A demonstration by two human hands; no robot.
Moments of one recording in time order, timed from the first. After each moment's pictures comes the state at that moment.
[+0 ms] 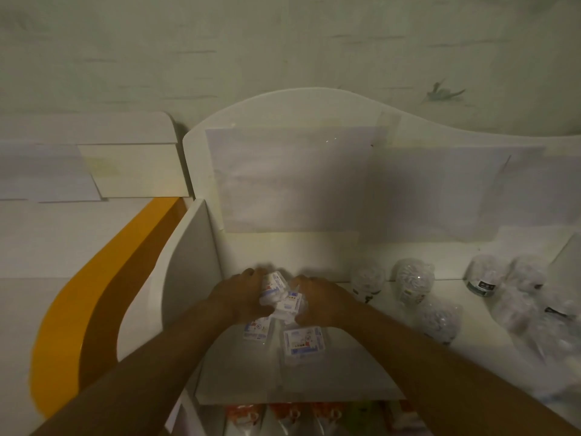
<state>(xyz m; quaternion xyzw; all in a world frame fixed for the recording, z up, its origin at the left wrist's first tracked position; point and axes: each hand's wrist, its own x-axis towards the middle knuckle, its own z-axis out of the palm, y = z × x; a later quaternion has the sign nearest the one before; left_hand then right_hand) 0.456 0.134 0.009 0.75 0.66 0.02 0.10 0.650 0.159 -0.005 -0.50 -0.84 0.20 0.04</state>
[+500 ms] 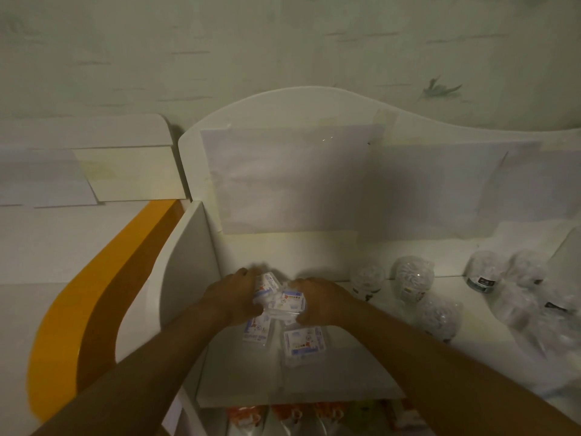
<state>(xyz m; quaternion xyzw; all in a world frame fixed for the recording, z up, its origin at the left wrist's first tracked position) 0.449 0.132 0.013 0.74 0.67 0.02 0.09 0.649 0.165 -0.010 -0.49 -0.85 0.19 0.04</state>
